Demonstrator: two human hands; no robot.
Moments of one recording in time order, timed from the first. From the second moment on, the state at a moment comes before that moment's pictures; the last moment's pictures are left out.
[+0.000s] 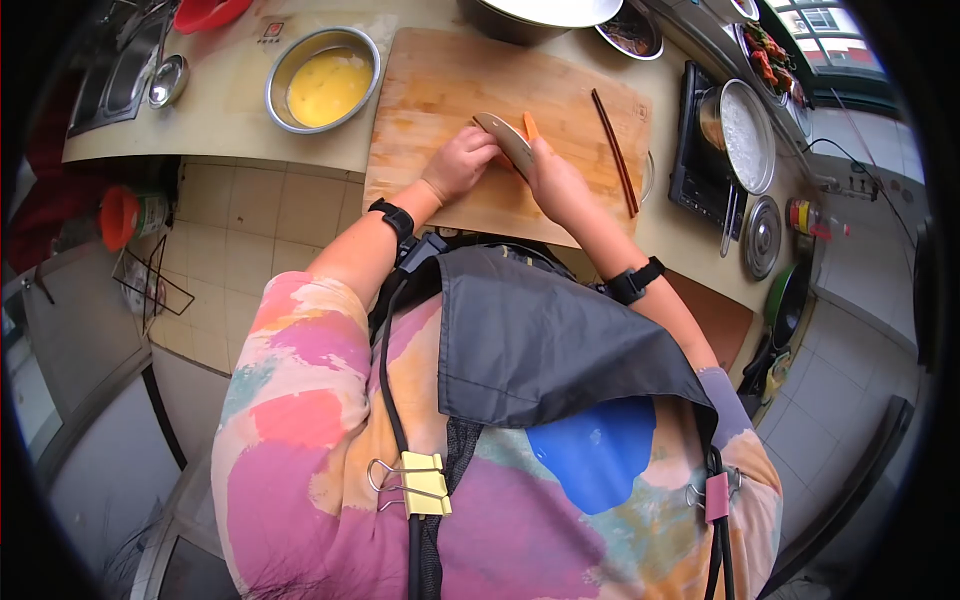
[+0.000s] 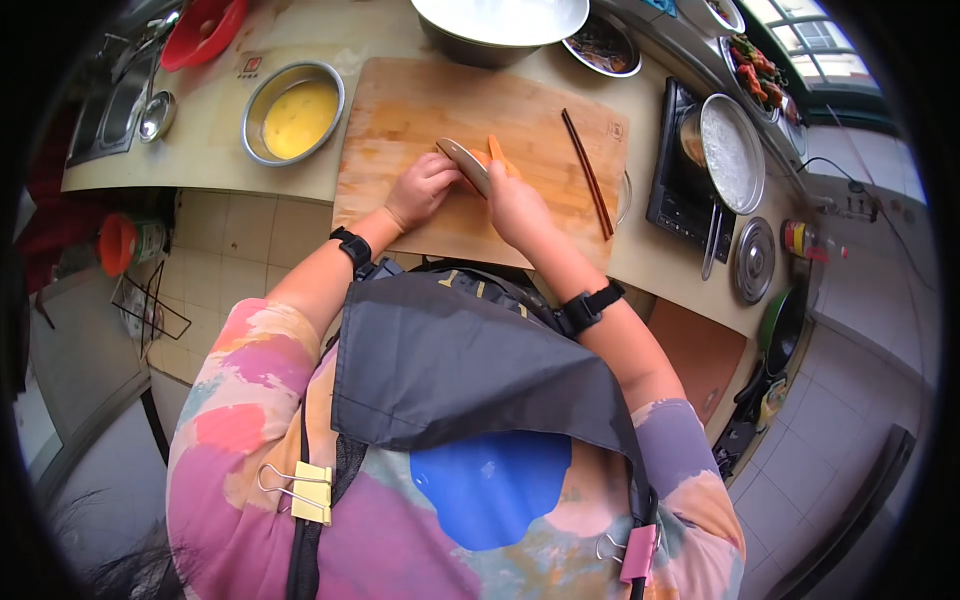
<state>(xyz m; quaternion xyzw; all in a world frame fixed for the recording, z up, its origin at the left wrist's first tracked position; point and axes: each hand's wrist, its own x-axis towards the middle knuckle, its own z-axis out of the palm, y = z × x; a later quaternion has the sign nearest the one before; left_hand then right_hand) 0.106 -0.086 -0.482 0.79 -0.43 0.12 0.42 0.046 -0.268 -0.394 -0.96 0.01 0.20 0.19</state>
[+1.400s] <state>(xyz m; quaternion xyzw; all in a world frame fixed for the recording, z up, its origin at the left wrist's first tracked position) 0.099 -0.076 -0.476 0.83 -0.39 0.13 0.38 0.047 -0.276 -0.371 -0.98 -0.10 0.12 0.14</state>
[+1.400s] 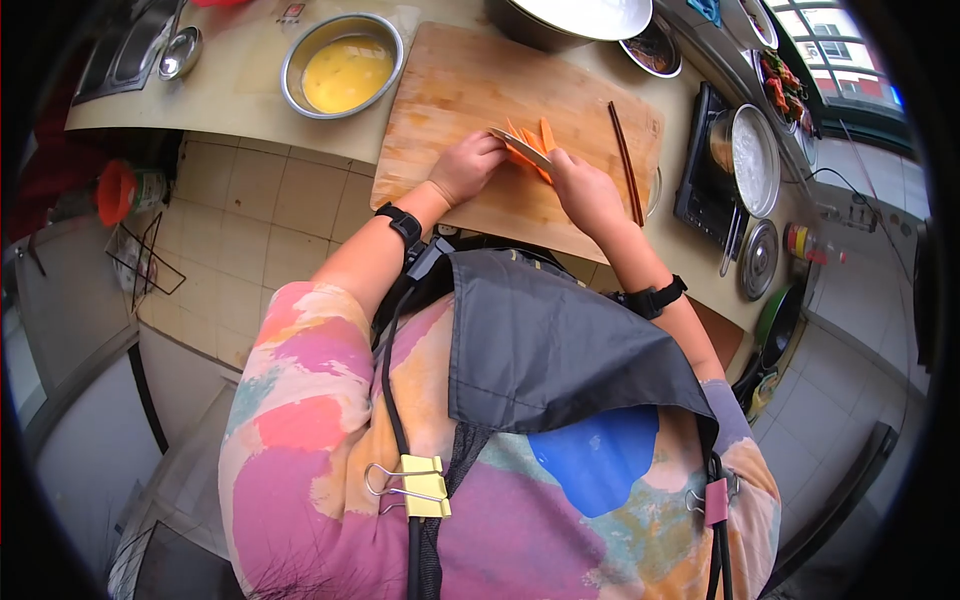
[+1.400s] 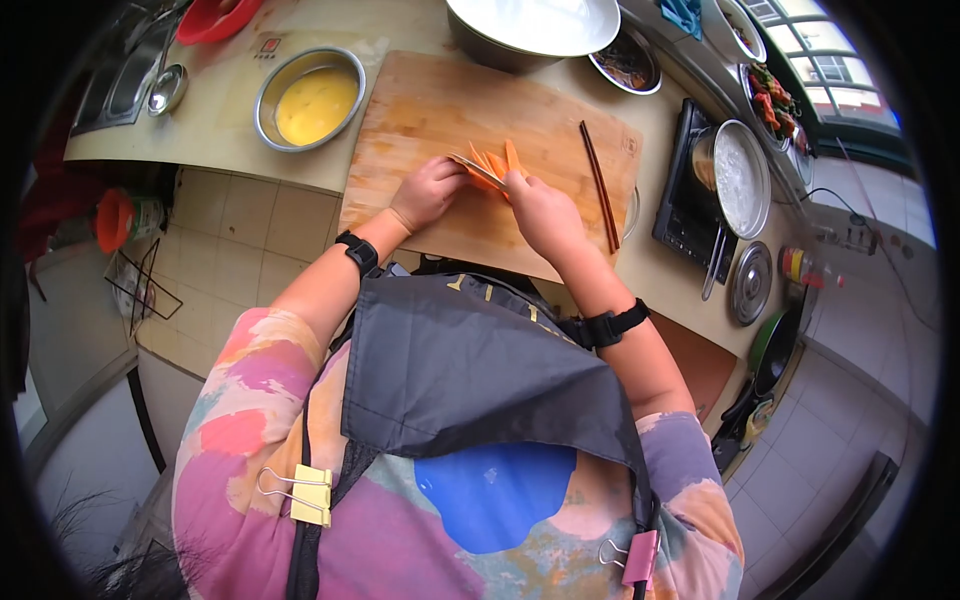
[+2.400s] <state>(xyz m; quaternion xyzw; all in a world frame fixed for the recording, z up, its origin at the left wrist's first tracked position) 0.102 -0.075 -0.481 0.81 -0.38 0.12 0.43 0.057 -0.272 -0.388 -0.97 -0.07 0.12 0.22</state>
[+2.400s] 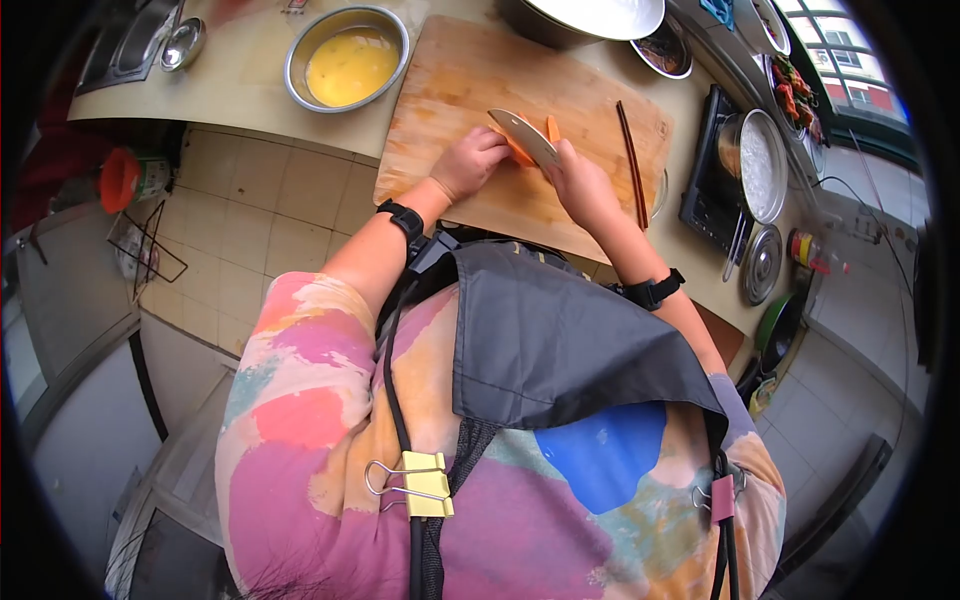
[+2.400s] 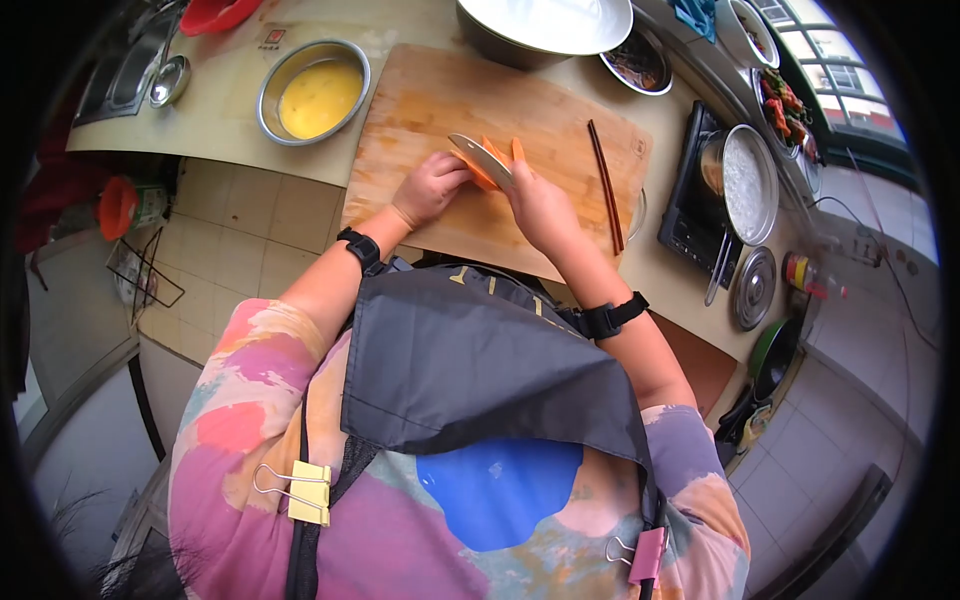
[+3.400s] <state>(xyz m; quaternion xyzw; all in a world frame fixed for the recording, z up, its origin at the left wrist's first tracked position) 0.102 -0.073 -0.491 0.82 -0.38 0.10 0.43 0.082 -0.255 -0.402 -0.97 -0.05 0.13 0.20</state>
